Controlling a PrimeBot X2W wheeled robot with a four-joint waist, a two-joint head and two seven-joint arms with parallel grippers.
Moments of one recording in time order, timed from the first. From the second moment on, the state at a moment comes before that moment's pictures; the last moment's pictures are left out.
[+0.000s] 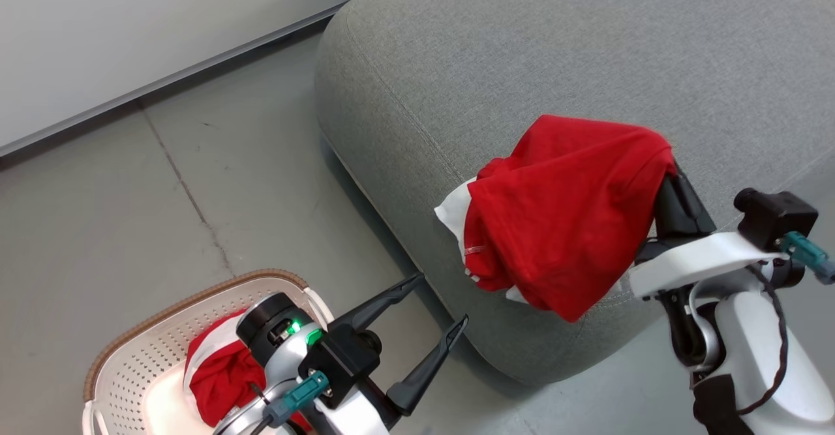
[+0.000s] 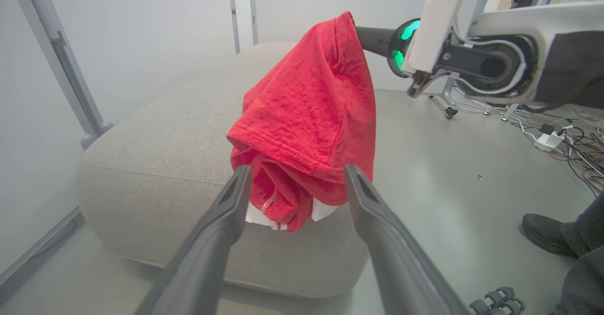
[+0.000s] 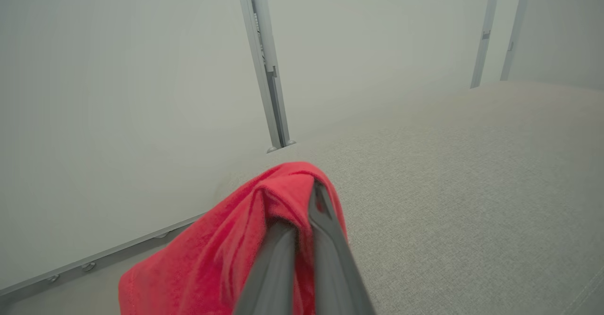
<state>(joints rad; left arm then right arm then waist) -0.23 0.33 -0.71 -0.12 -0.31 -0.06 0.01 -0.43 -0.08 0.14 0.41 0.38 0.13 -0.23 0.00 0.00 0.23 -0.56</state>
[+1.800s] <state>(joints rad) -0.41 0.29 -0.73 -0.08 -0.31 -0.04 -0.05 -0.66 -0.14 -0.28 0.69 0.30 0.13 -0.26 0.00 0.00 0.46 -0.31</state>
